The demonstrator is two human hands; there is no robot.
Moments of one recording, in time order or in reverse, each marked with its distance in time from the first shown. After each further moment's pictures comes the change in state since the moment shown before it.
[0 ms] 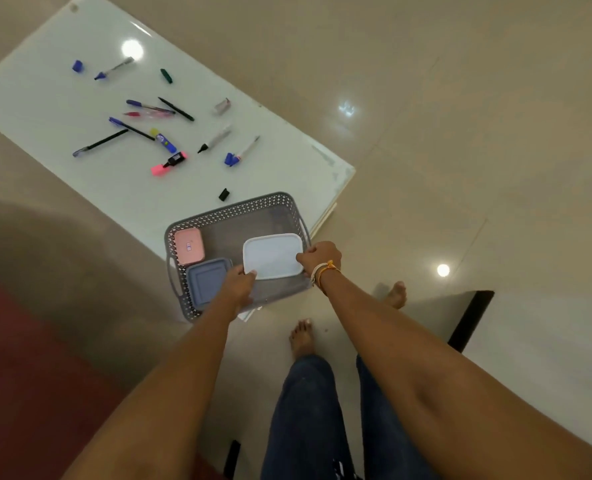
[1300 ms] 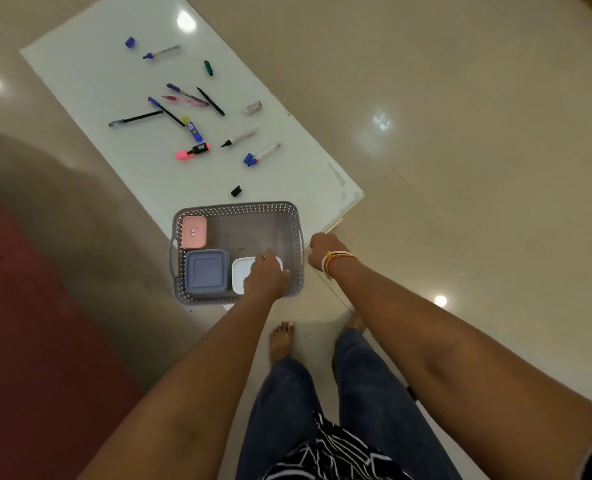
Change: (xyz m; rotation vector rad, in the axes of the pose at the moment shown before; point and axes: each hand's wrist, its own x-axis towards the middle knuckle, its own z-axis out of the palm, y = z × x) left_hand -0.052 0.057 0.078 0.714 0.147 0.206; right_hand 0.022 -0.055 -0.075 -0.832 -0.272 -0.416
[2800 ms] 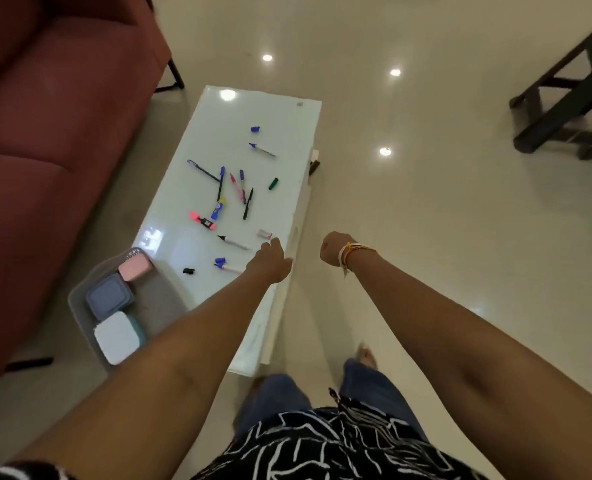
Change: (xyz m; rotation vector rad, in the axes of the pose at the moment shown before) left_hand 0.248 0.364 -0.247 -0.479 0.373 -0.520; right_hand 0.336 -0.074 -0.470 -0.696 -0.276 -0.691
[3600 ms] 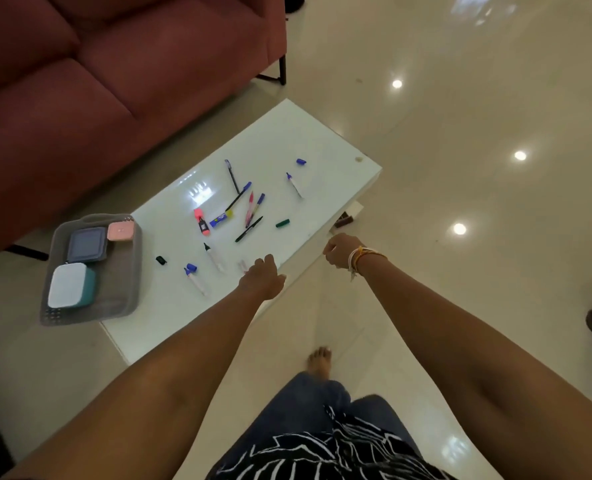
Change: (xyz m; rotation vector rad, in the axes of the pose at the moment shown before) left_hand 0.124 0.134 -0.033 -0.309 0.126 -0.408; right_hand 0.175 0.029 -0.209 -0.215 -0.148 -0.352
